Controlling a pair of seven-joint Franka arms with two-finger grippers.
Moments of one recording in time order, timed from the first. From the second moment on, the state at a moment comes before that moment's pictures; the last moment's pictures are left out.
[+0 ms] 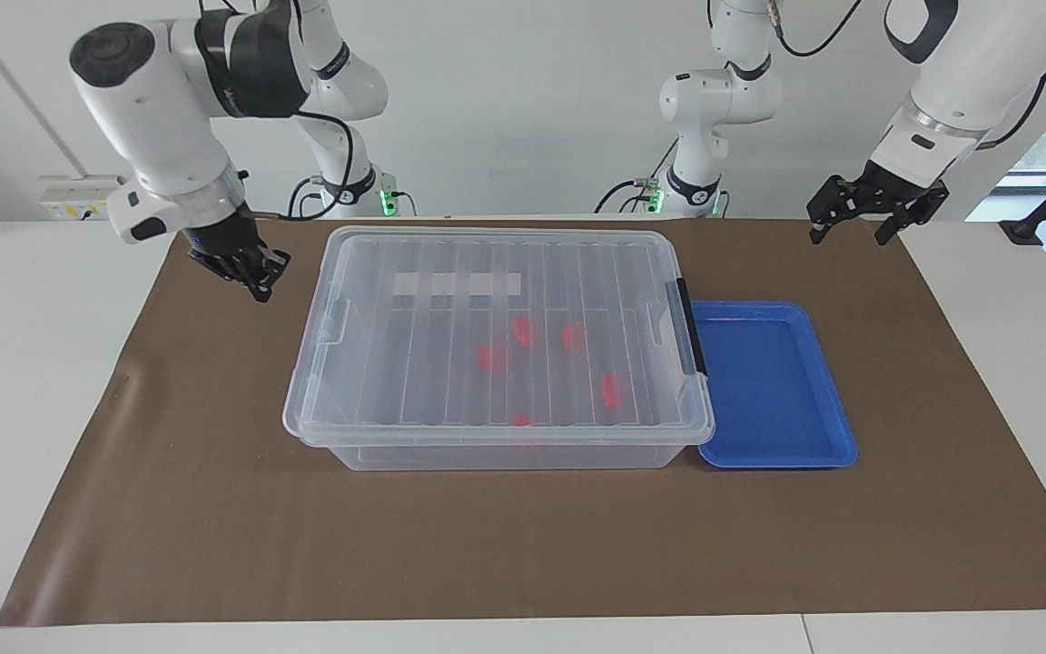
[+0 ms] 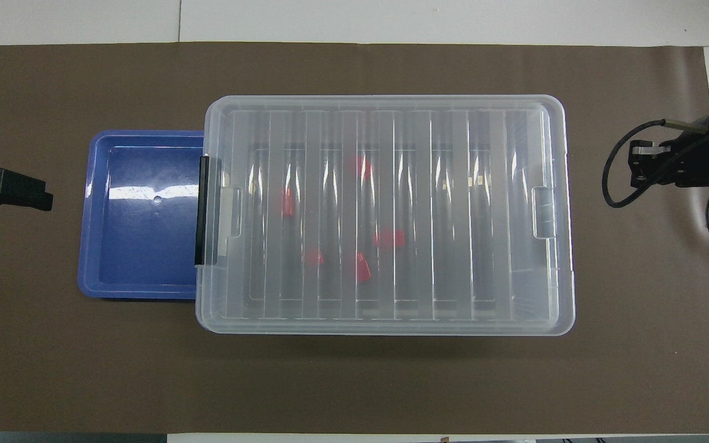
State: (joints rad) left arm -0.03 -0.04 -0.03 -1.60 -0.02 1.52 0.03; right arm 0.08 0.03 -0.06 -1.58 0.01 1.59 0.27
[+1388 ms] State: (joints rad) left arm -0.03 -0.04 -0.03 -1.60 -0.02 1.52 0.03; right arm 0.07 0.04 -0.08 -1.54 0.01 1.52 0.22
